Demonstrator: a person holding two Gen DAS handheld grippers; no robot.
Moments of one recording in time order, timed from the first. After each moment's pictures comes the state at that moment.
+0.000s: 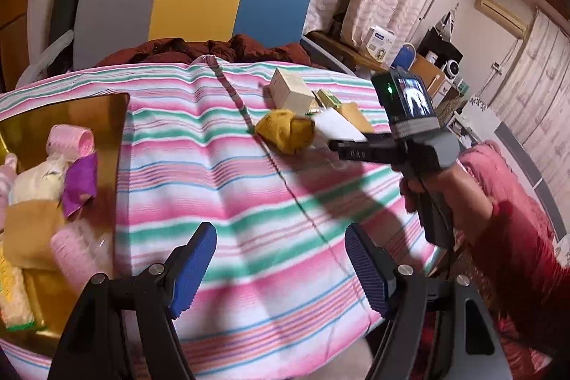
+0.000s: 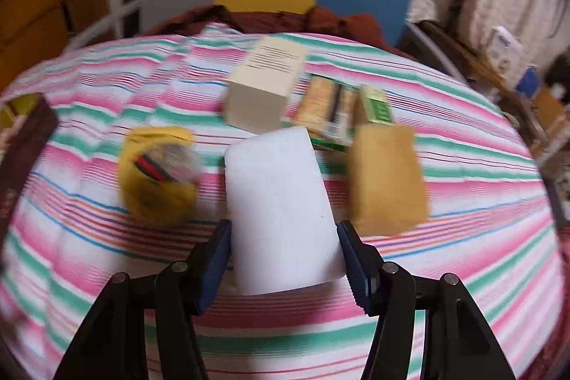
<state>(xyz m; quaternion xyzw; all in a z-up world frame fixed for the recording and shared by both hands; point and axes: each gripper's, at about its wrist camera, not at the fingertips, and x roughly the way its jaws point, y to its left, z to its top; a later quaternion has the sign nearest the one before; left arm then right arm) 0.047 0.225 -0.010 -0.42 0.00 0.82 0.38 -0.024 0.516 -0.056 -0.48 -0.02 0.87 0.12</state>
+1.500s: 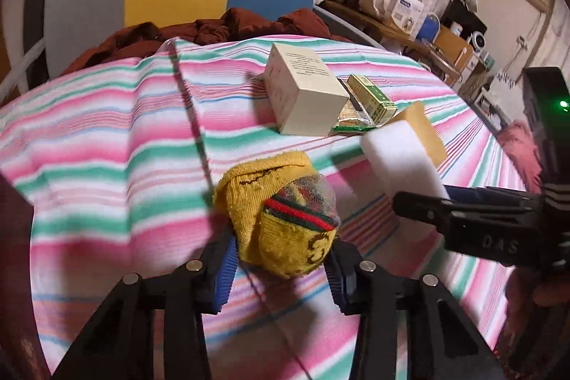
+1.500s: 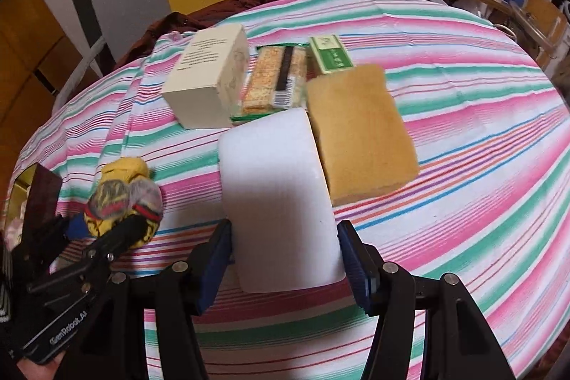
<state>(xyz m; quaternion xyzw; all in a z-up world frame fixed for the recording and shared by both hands) -0.052 0.362 -0.073 -0.45 0.05 0.82 0.35 -0.021 0.561 -0.061 -0.50 0.15 0.85 0.11</state>
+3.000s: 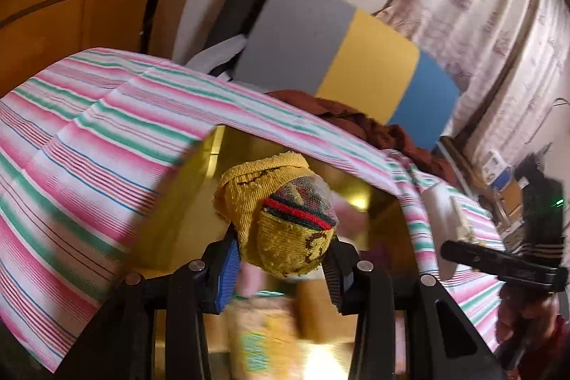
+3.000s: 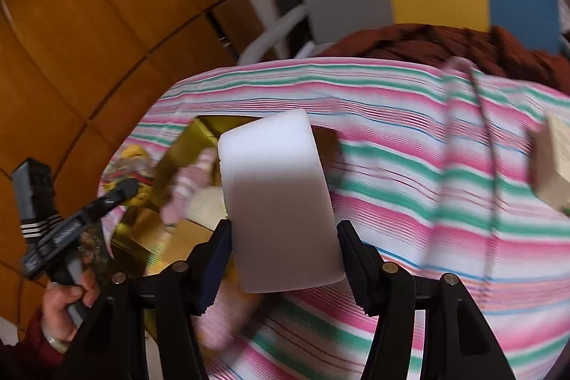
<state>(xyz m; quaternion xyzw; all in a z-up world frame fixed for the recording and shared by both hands) -0.080 -0.015 -0.017 -0.39 -0.15 0.90 0.14 -0.076 0.281 0.008 -0.46 0.11 0.86 -0.20</state>
